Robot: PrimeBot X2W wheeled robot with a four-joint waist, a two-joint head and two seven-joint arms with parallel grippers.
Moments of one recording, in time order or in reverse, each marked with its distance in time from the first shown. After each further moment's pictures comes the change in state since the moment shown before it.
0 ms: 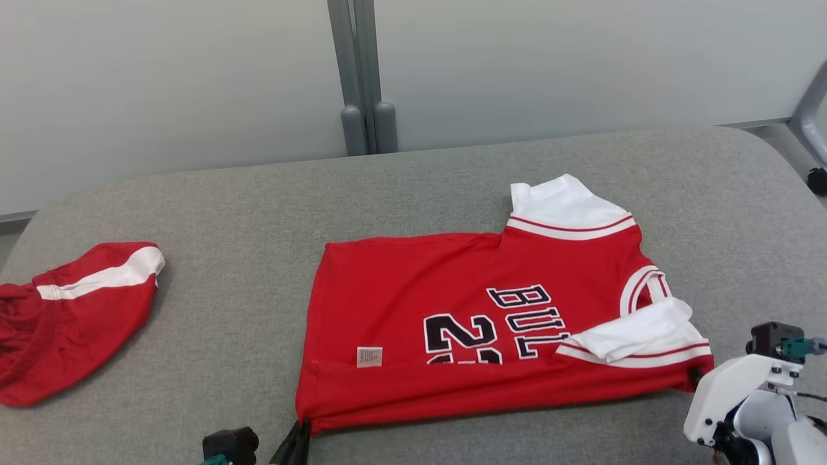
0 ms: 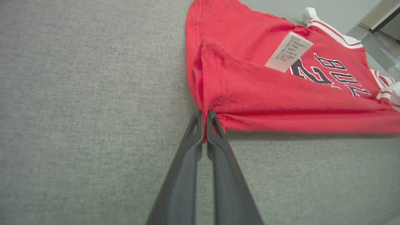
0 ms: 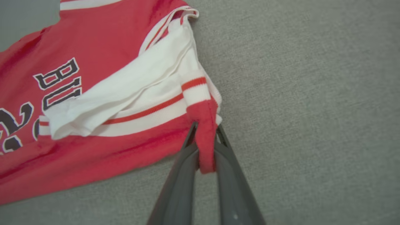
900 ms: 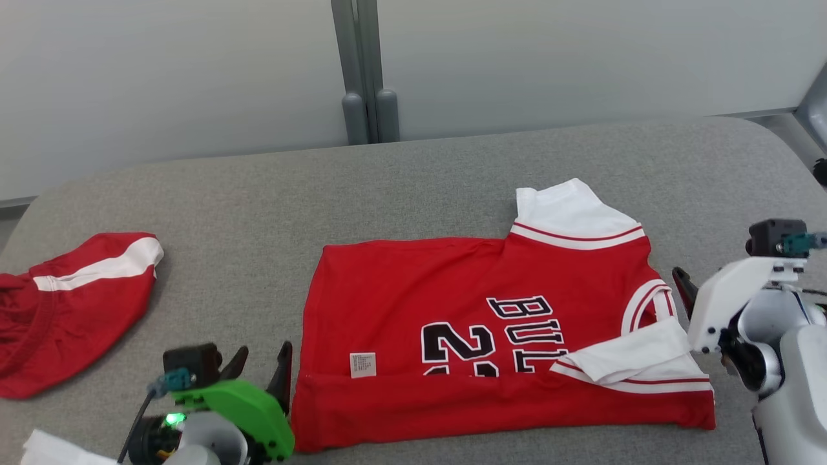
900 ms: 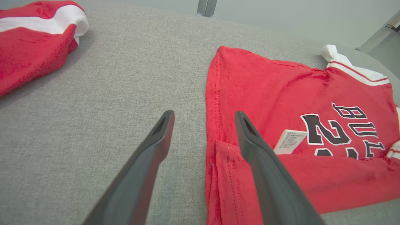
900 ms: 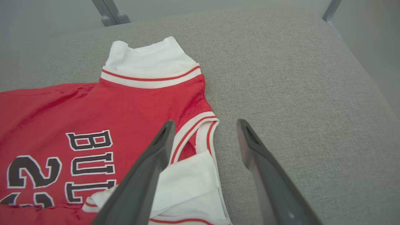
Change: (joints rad) left arm -0.076 0.135 0.031 -0.239 -0.005 0.119 0.193; right arm -0.136 -0.081 0.095 -0.153 -0.034 0.000 0.126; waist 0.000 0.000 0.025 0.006
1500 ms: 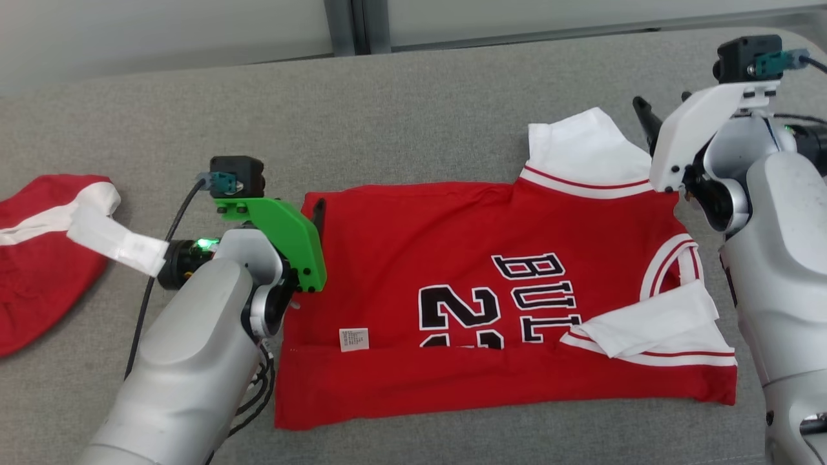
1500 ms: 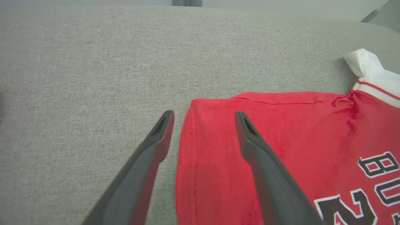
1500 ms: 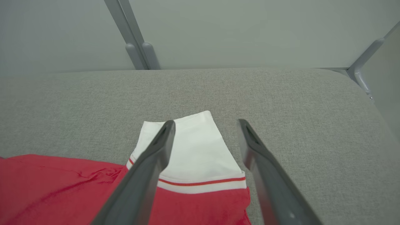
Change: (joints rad) left arm -0.567 -0.154 -0.073 0.372 0.022 -0.060 0.260; right arm -0.513 0.000 0.162 0.286 0.004 0.000 -0.088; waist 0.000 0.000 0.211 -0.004
